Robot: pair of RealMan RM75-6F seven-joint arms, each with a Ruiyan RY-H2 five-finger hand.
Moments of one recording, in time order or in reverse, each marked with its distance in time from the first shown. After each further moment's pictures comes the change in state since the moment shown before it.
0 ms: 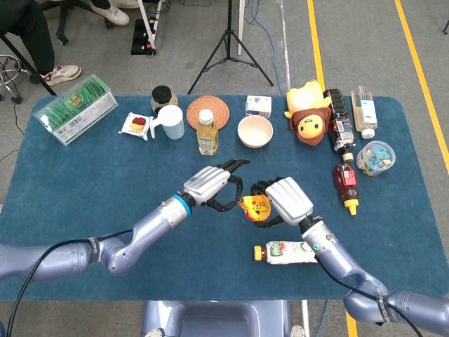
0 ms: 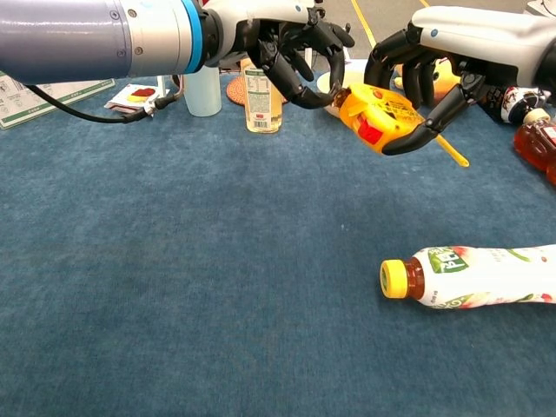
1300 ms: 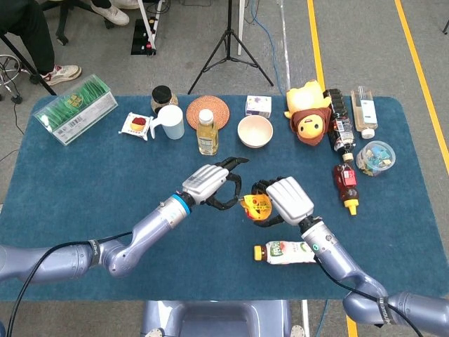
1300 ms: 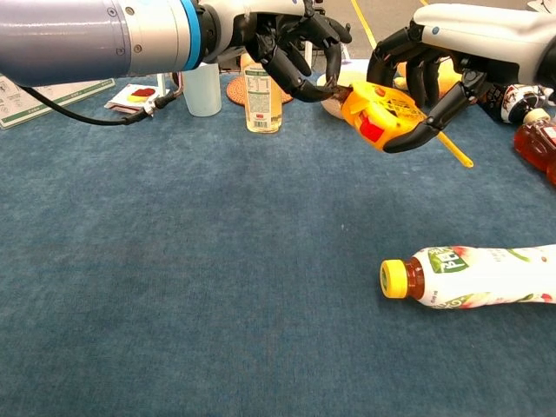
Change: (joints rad) left arm 0.018 -0.007 -0.011 -0.009 -0.017 0.032 0.017; right arm -0.002 0.010 0.004 -0.029 0.041 -0.003 -0.048
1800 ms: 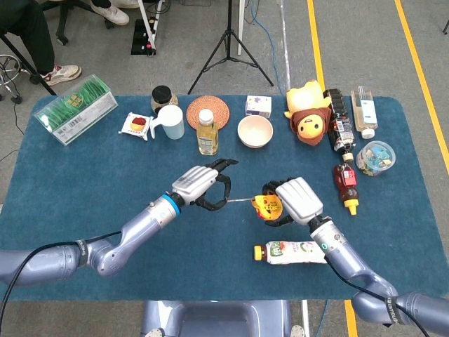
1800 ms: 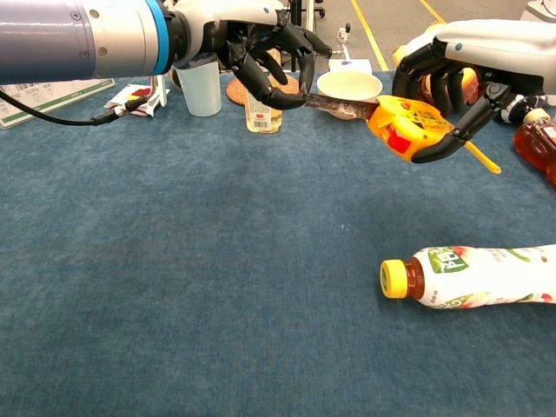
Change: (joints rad) left arm 0.042 0.065 0.026 -0.034 0.030 -0.031 -0.033; right arm -0.015 0.042 -0.030 0.037 -0.010 -0.022 0.013
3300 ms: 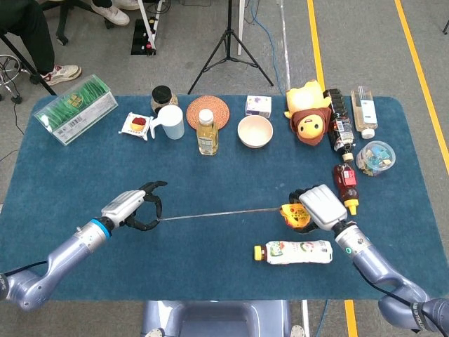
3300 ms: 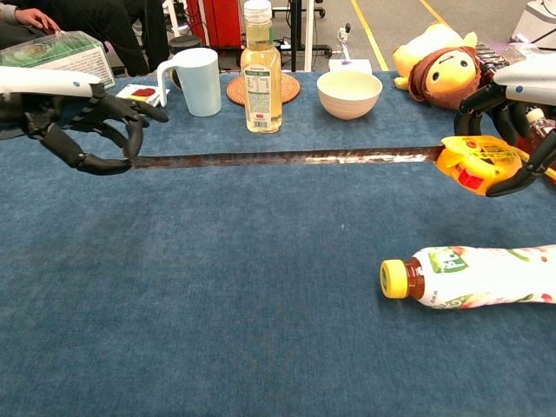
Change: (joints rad) left arm 0.343 0.277 0.181 -0.120 0.289 0.024 -0.331; right arm -0.039 0.098 -0.086 0.064 -0.067 -0.065 0.029
